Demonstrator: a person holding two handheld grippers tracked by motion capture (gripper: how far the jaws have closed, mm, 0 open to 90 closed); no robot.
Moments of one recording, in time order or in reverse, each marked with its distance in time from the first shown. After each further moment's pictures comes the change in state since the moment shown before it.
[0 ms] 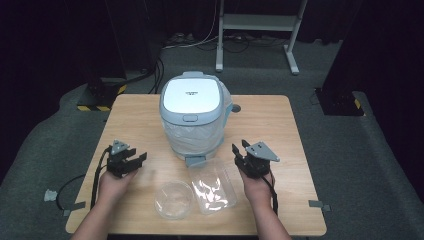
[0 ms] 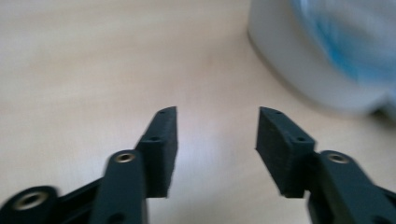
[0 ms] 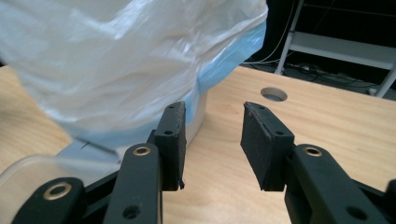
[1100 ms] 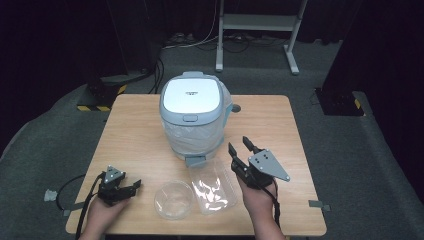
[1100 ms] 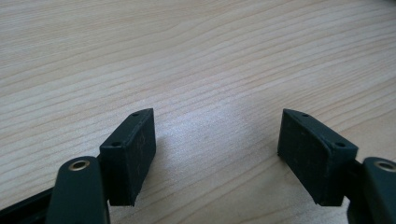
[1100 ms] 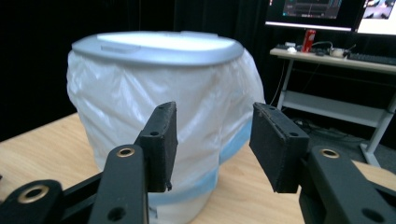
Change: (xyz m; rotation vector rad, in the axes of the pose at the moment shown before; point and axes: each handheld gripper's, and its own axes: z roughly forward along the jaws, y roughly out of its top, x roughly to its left) left arm -0.001 -0.069 -0.022 0.050 -0.001 0.053; right arm 0.034 0.043 -0.064 -0.233 -0.005 -0.024
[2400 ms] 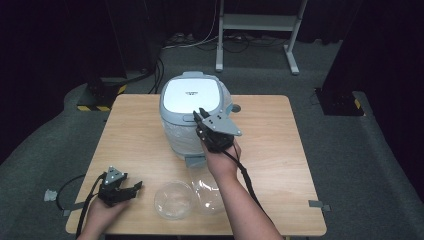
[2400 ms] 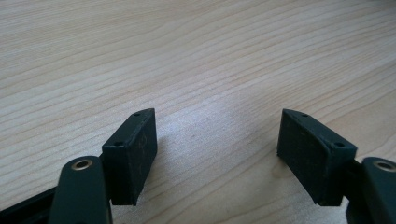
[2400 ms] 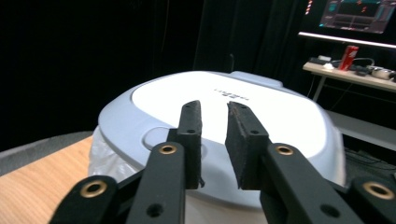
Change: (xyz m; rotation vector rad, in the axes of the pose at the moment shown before) left arm -0.002 -0.001 -0.001 -0.005 -0.037 0.029; right arm 0.051 0.059 0.098 0.023 0.095 -0.070
